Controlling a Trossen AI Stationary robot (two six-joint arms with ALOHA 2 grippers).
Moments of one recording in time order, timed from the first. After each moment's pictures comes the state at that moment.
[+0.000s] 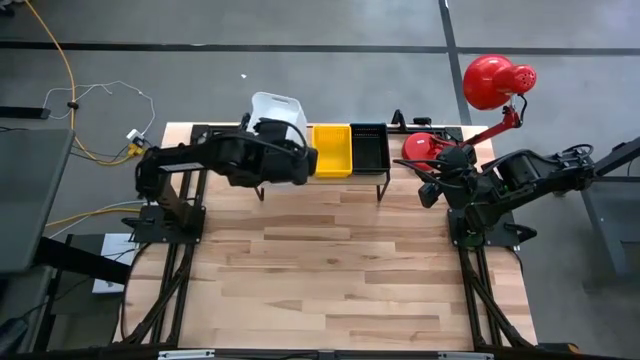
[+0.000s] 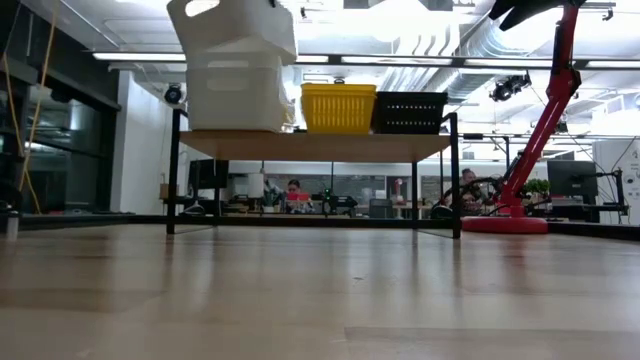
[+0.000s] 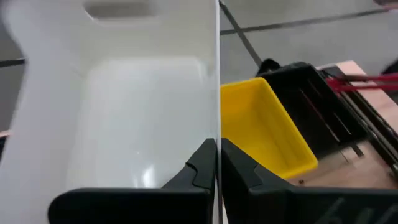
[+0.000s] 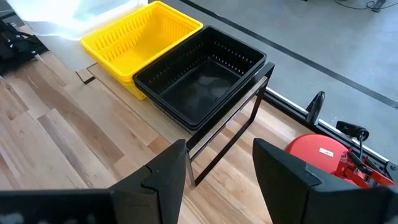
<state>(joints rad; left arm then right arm) 0.04 1.76 2.12 -1.52 -0.87 -1.18 0.30 0.97 1.26 -1.29 0.80 0.88</state>
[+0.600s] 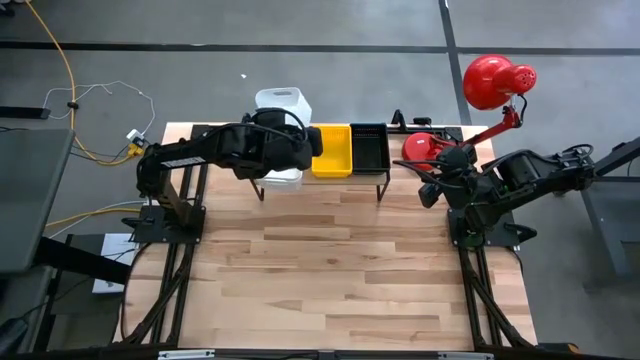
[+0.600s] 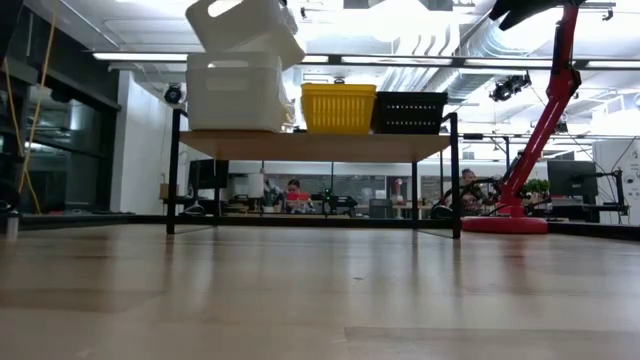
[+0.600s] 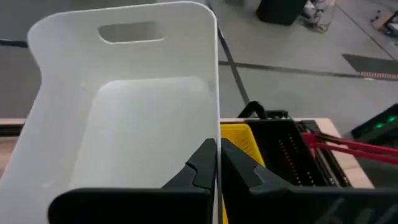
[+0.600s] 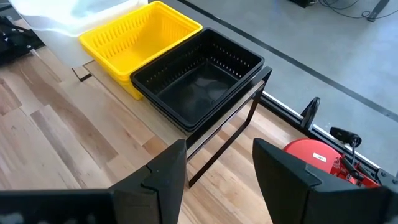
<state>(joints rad) 0.11 1.76 2.12 -1.37 -0.94 -1.26 0.30 0.97 1.26 -1.29 0.82 0.85</state>
